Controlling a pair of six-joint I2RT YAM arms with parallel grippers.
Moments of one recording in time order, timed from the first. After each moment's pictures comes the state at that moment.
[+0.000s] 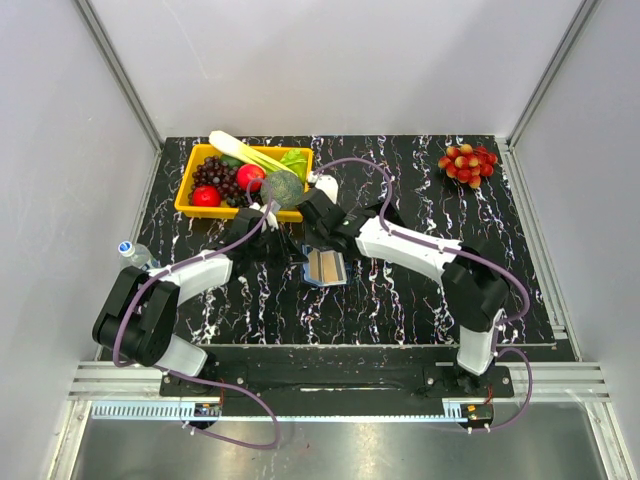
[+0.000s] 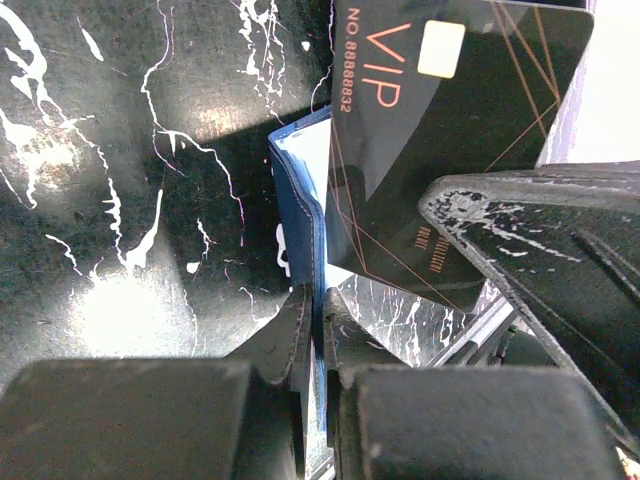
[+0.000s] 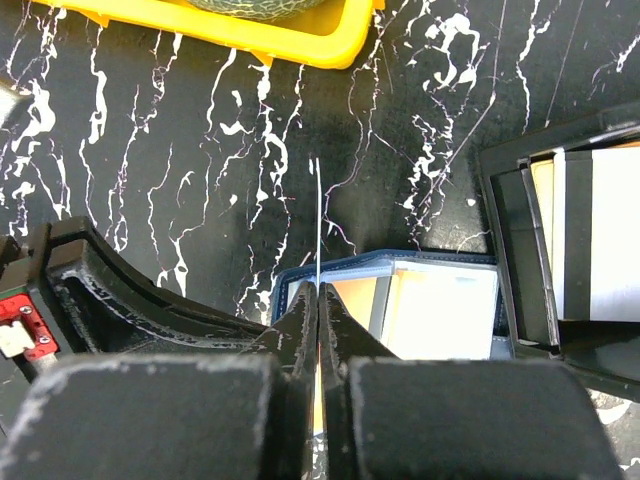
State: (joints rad) left arm -0.41 1.47 0.69 0.07 0.45 -0.73; right arm 0.89 1.85 1.45 -0.38 0.31 0.66
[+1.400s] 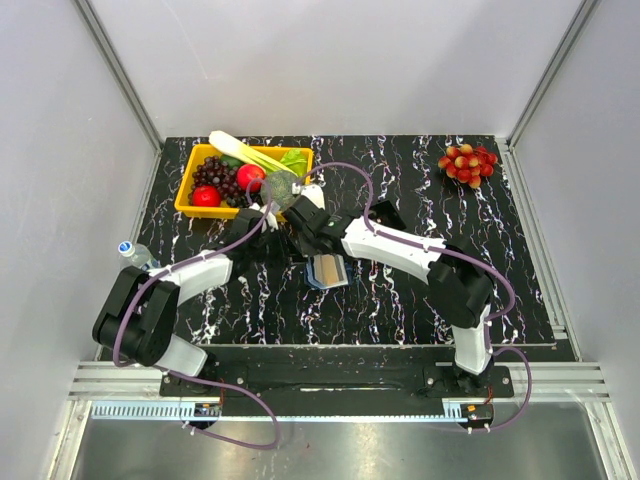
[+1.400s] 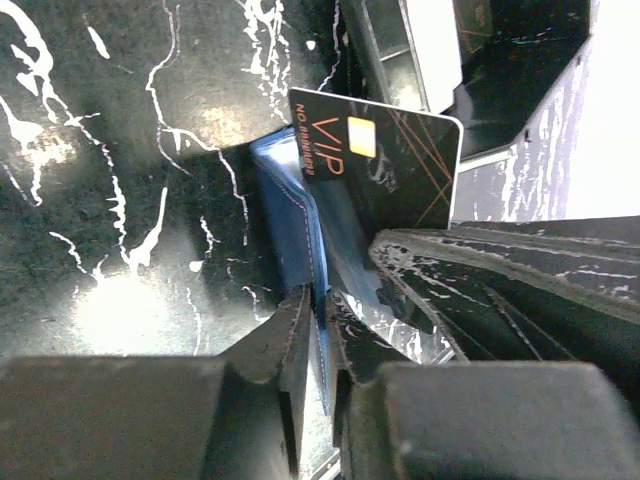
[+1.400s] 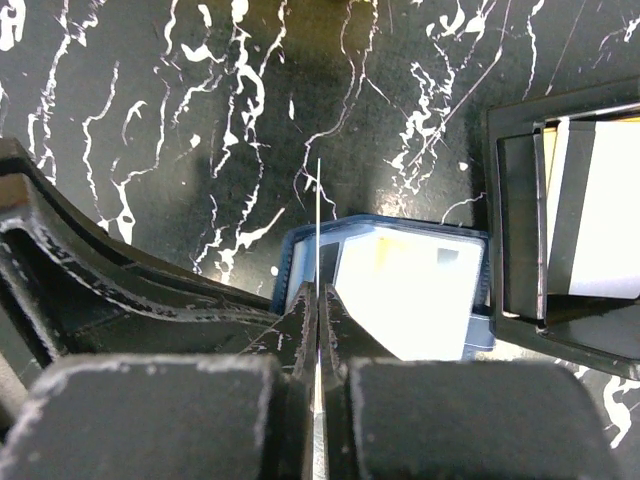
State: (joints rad) left arm -0.41 1.46 0.68 0.07 0.45 -0.73; right arm 0.94 1.95 1.58 -0.57 0.35 0.56
